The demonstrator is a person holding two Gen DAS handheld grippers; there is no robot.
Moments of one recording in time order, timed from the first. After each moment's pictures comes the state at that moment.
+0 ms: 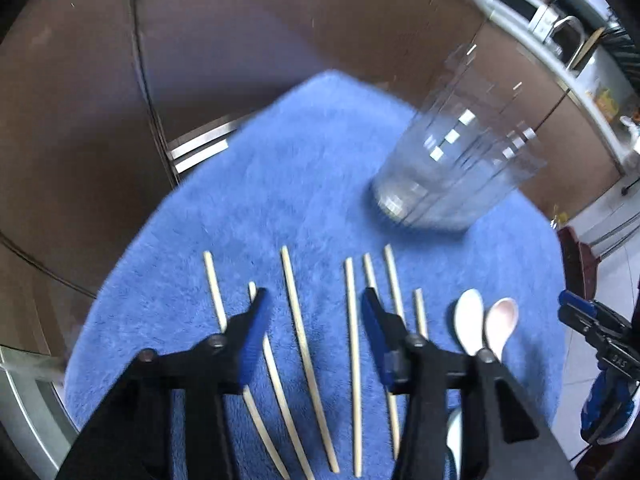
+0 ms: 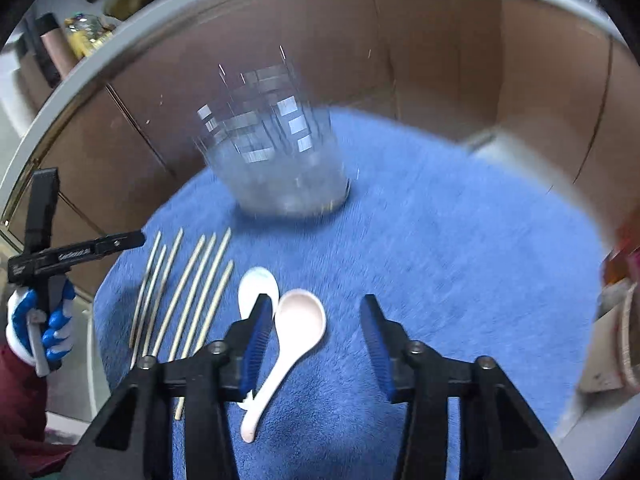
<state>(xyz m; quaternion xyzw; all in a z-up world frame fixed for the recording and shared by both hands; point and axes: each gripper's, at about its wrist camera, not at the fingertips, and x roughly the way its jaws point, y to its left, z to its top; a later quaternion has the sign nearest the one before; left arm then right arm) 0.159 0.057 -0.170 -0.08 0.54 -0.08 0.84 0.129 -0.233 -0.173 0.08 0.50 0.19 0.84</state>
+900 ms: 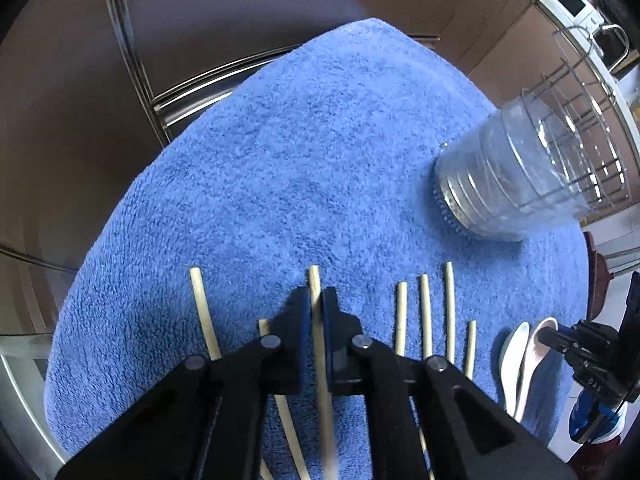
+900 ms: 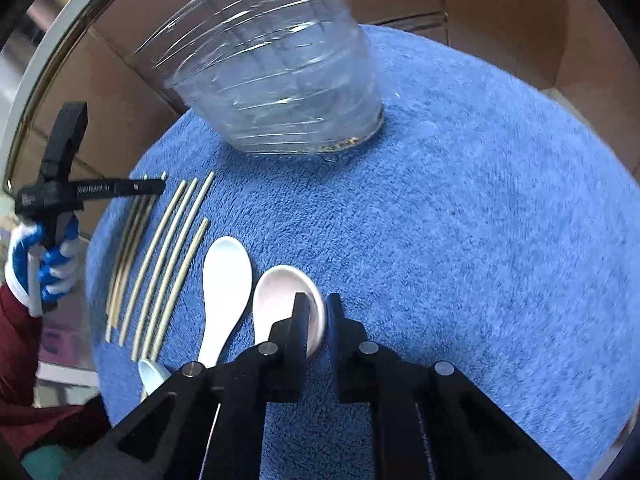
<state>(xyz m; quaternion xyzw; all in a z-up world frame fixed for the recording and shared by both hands) 0.214 0.074 -0.219 -0.09 0.62 -0.06 0.78 0.179 -0.220 -0.229 0.03 0.57 0.26 0.78</state>
